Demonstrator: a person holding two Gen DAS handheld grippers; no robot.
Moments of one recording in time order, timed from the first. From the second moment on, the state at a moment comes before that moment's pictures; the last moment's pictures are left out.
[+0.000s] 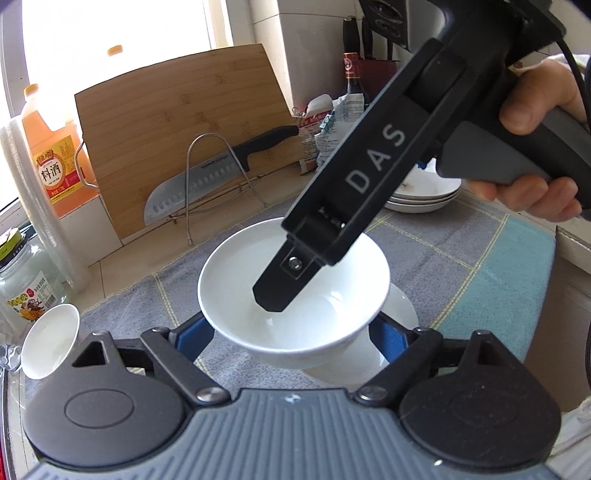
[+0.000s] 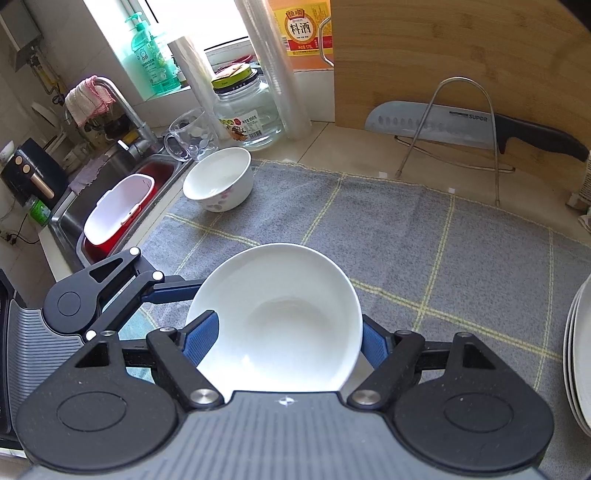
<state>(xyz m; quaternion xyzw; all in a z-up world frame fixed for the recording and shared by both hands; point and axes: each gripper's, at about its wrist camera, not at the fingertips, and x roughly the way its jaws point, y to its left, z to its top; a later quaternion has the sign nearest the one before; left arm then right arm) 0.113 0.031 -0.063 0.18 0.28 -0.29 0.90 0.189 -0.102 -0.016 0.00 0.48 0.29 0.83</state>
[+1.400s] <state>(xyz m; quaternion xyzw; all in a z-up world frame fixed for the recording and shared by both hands) 0.118 0.005 -0.087 0.16 0.33 -0.32 0.87 0.185 -0.126 -0.048 0.01 0.52 0.26 0.81</state>
